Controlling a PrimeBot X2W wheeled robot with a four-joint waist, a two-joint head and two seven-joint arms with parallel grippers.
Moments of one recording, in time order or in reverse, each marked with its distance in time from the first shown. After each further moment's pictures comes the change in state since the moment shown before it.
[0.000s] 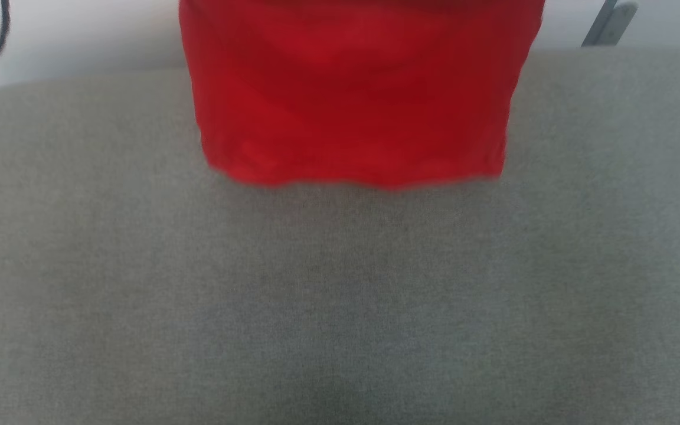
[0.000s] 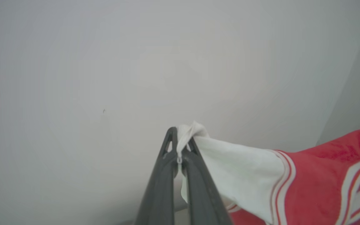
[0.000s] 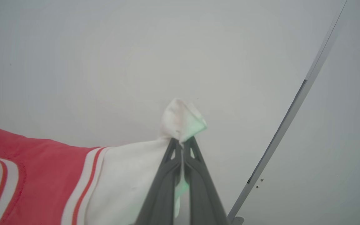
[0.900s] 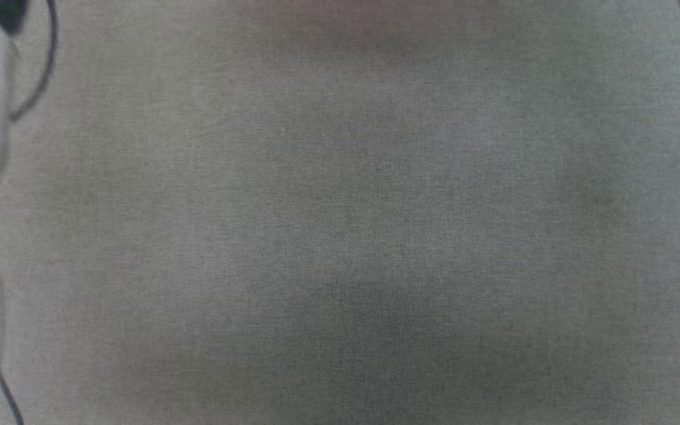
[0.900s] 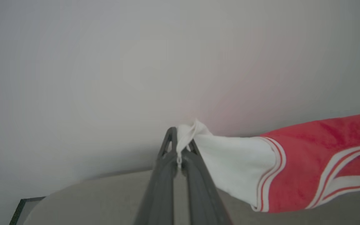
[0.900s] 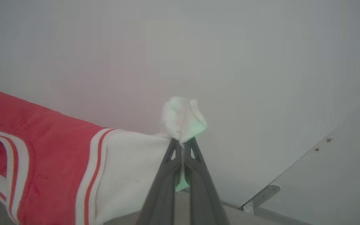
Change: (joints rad) left arm -0.066 -0.123 -0.093 0.446 0.017 -0.061 -0.410; right arm -0.143 0.118 0.046 0.535 -0.211 0.000 -0.435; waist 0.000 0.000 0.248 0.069
